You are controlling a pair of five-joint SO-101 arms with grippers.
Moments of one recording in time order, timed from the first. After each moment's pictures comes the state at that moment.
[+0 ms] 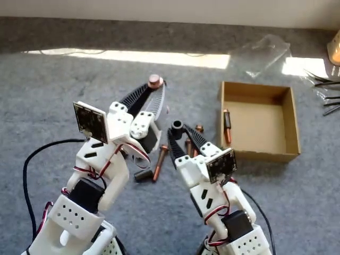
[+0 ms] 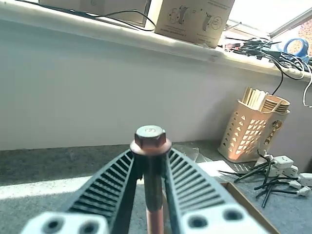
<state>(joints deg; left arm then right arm) 23.6 -68.5 63.2 8.6 19.4 -32.1 -104.4 95.7 18.2 4.9</state>
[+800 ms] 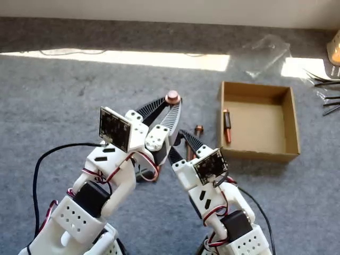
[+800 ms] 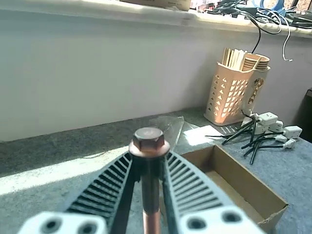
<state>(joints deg) 30.0 -69.1 63.2 15.3 12.3 -33.2 -104.4 95.7 23.6 10.4</state>
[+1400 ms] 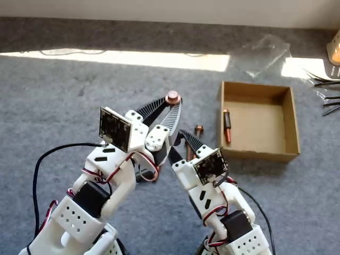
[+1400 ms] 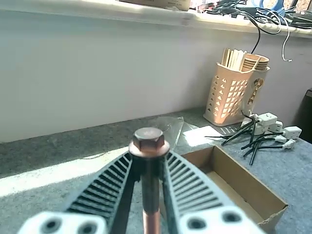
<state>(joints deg) 30.1 -69.1 63.2 15.3 12.3 -33.2 -104.4 95.7 23.3 10.5</state>
